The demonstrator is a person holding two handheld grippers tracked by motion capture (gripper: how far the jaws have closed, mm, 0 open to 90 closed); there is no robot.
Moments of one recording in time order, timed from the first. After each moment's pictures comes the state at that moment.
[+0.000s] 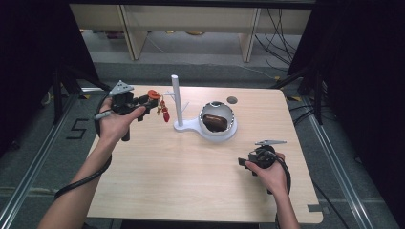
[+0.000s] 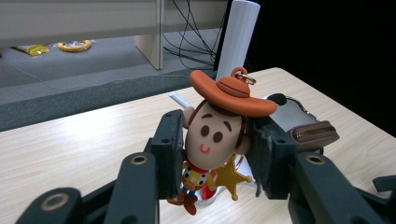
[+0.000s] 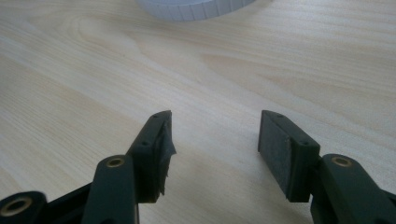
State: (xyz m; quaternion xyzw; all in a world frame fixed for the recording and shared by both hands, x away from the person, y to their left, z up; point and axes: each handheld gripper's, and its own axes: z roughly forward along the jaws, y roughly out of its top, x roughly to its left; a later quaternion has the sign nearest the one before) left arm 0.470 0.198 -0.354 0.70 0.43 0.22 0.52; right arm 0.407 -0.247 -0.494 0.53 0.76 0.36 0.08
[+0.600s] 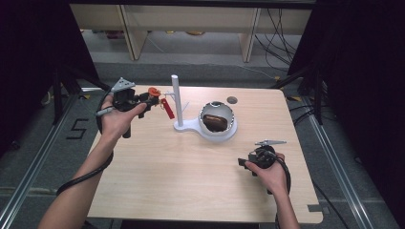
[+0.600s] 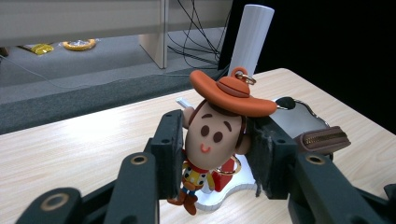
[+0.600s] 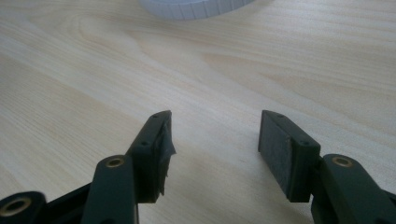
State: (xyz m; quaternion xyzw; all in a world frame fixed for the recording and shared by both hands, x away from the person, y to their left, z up) left arm 0.480 0.196 -0.352 0.70 0.44 0.22 0.52; right arm 0.405 -0.246 -0.492 0.54 0.76 0.34 0.07
